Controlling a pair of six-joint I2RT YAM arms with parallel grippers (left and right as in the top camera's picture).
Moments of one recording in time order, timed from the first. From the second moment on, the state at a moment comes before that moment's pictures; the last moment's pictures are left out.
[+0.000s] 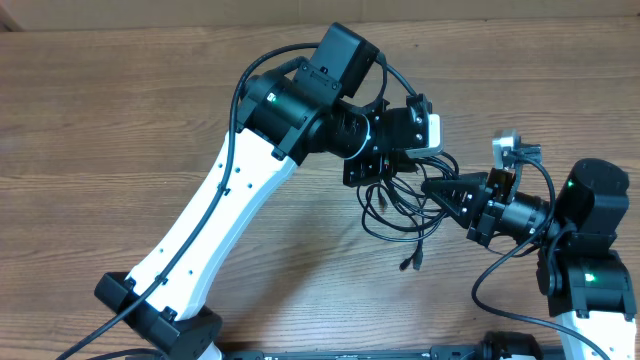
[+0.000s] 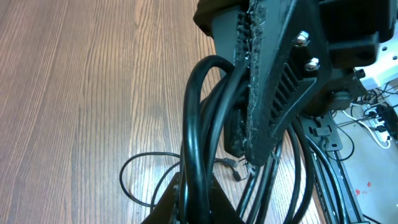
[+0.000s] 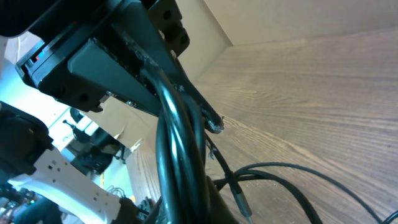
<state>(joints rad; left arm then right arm) -0.65 1.79 2.04 -1.27 0.70 0.80 -0.08 0.85 0.80 -0.36 -1.18 0.28</state>
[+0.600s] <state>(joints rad) -0.56 1.78 2.04 -1.14 0.49 0.41 -0.08 0.88 0.80 -0.39 -1.10 0.28</state>
